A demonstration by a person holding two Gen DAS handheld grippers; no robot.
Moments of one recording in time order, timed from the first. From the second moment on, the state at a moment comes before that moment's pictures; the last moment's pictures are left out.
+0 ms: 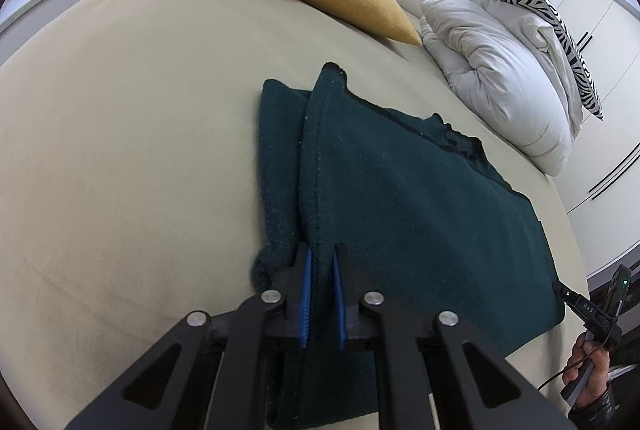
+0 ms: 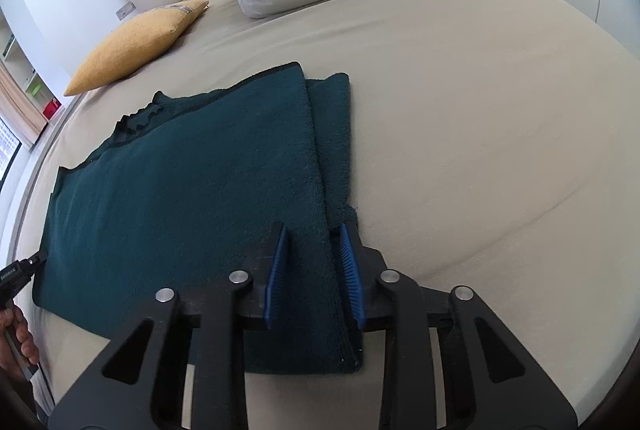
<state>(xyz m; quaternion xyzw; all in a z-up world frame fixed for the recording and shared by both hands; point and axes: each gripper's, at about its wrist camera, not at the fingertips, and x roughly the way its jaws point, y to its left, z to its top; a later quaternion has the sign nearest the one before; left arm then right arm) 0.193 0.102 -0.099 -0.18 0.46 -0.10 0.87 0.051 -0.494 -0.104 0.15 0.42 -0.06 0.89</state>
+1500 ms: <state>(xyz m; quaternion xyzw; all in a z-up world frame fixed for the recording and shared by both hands) 0.198 0.109 -0.106 -0.20 0.47 -0.11 0.85 0.038 -0.510 -0.109 0.18 0.40 -0.09 0.89</state>
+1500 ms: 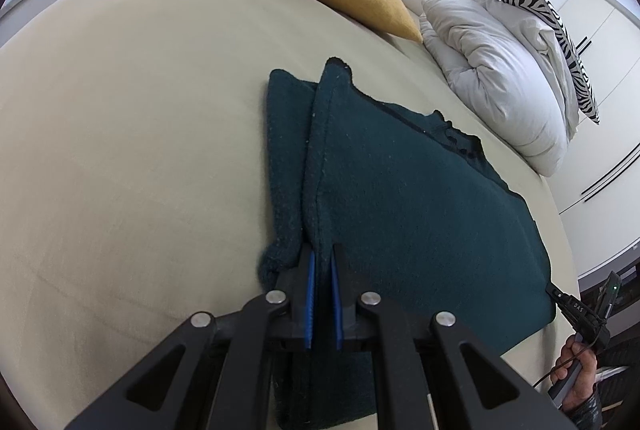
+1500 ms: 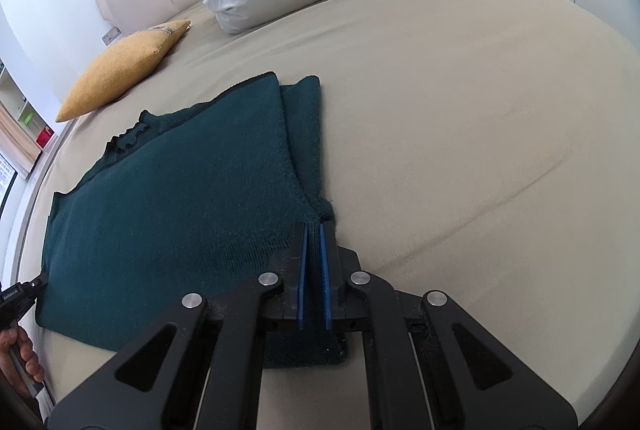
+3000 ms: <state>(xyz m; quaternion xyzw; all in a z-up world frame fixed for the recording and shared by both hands) 0.333 0.099 -0.121 -0.26 0.44 -0.16 0.85 0.223 -0.570 -0.152 0.48 0.32 0.06 0.81</state>
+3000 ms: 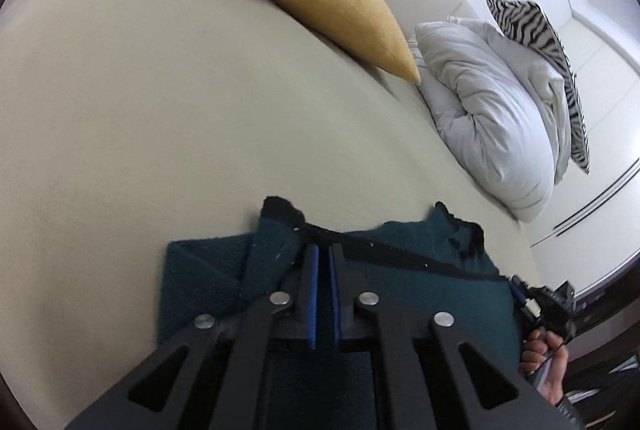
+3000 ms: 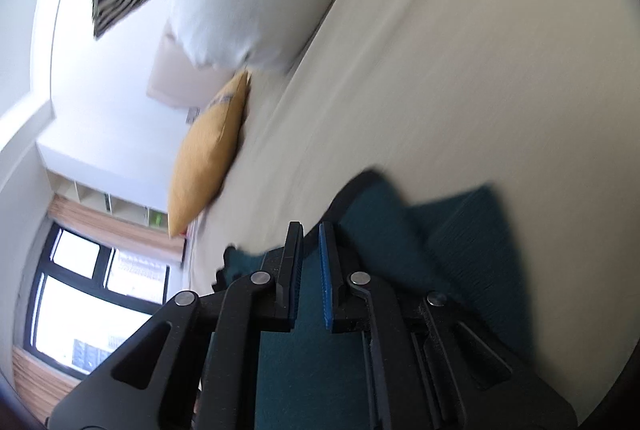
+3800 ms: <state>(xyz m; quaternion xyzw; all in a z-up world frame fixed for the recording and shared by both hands) 0.185 0.018 -0.096 -0.09 0.45 -0.18 0.87 0.125 -0.387 -0.154 0.41 0.42 0.20 0.79</state>
